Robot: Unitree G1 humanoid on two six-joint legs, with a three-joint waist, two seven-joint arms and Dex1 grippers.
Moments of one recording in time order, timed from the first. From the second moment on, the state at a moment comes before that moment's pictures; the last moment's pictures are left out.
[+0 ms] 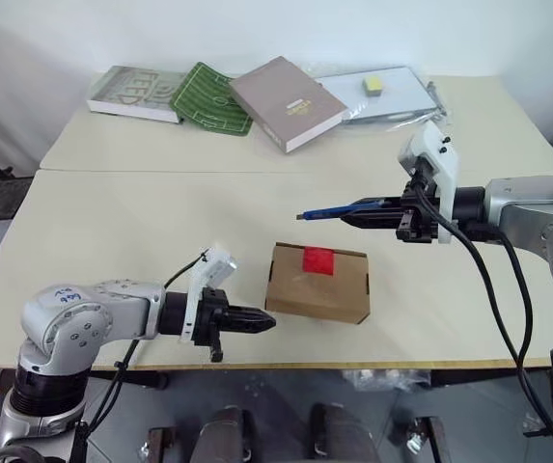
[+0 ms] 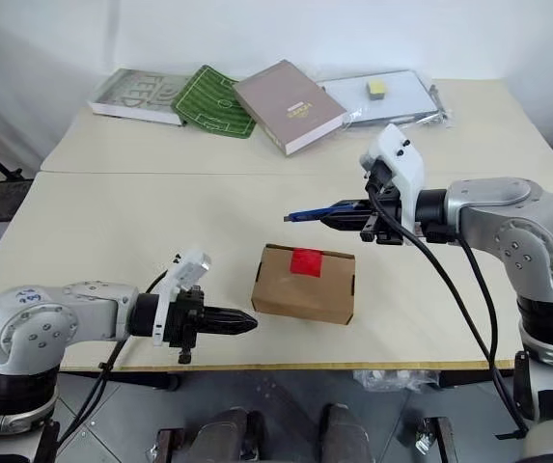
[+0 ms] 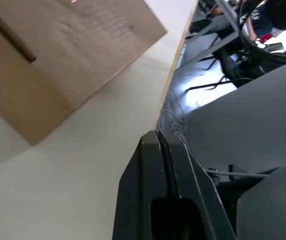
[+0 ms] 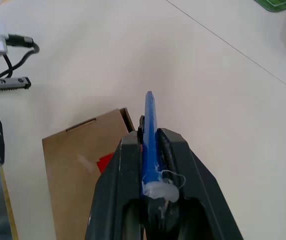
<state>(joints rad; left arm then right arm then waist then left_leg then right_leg) -0.41 0.61 0.04 -0.49 -0.96 1.38 -0.57 -0.82 -0.85 0.00 -0.31 0.79 1.18 0.78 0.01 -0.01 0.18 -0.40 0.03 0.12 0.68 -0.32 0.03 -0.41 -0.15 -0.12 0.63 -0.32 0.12</state>
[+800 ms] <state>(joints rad) -0.53 0.53 0.07 -0.25 -0.81 1.14 -0.62 -0.80 -0.91 -0.01 -0.36 0.77 1.21 0.75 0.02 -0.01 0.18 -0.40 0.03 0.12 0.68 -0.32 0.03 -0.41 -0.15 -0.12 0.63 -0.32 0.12</state>
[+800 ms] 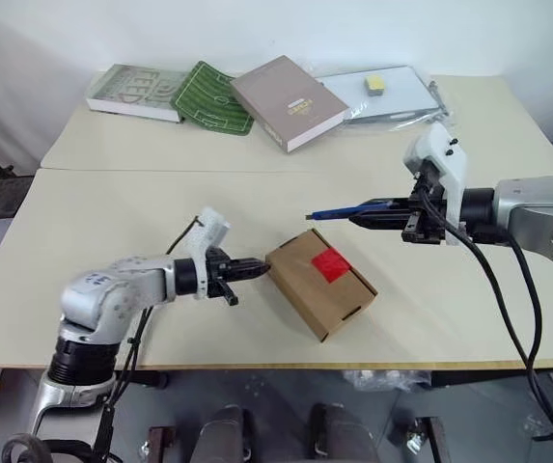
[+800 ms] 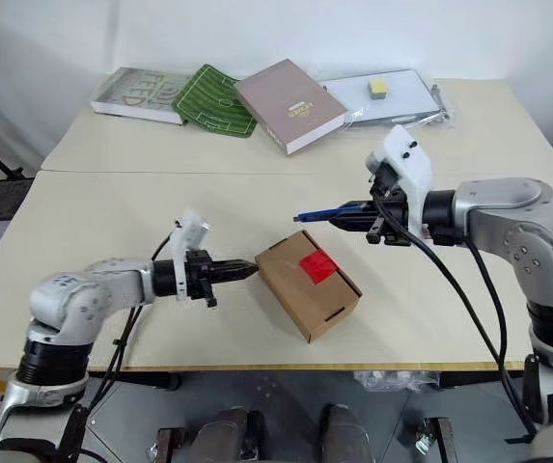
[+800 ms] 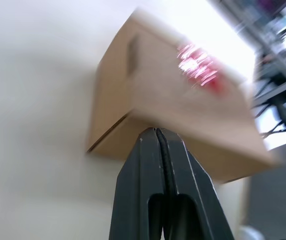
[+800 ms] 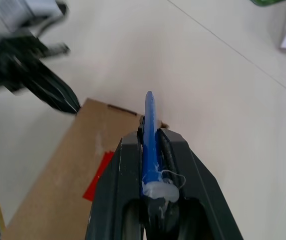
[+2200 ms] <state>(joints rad) -0.65 0.41 -0.17 -0.13 -0.51 0.91 -0.66 -0.75 -0.86 -0.04 -0.43 0.78 1.32 0.63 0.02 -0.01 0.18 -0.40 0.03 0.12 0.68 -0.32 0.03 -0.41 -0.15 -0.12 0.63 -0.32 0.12</state>
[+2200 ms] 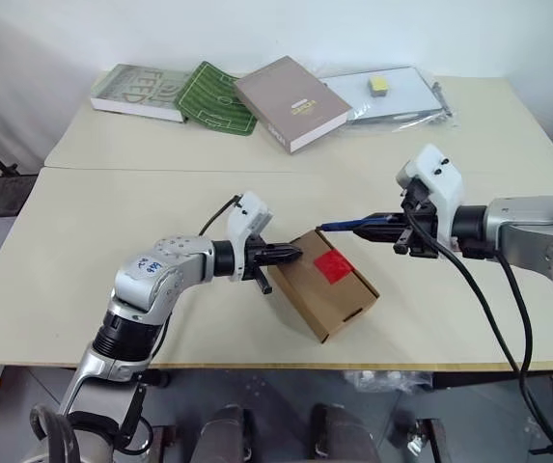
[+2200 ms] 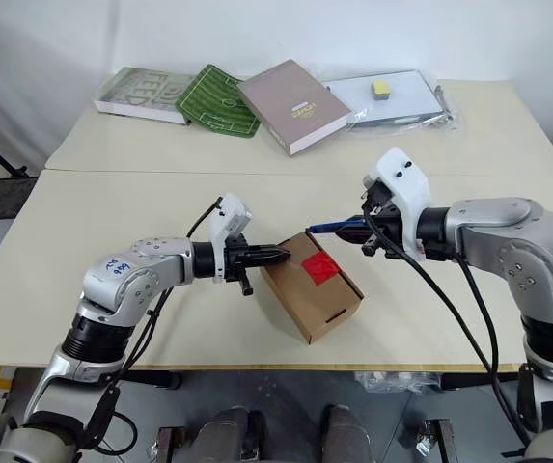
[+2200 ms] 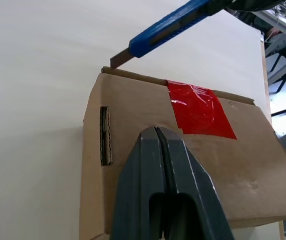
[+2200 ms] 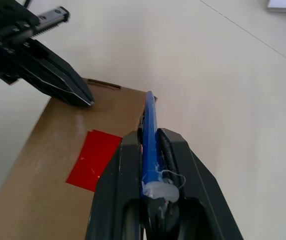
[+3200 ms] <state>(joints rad) -0.66 0.39 -0.18 -0.14 -0.47 0.95 -0.64 -0.78 -0.91 0.00 -0.47 0.78 1.44 0.63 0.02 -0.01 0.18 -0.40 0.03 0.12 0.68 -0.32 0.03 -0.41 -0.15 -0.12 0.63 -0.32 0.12</state>
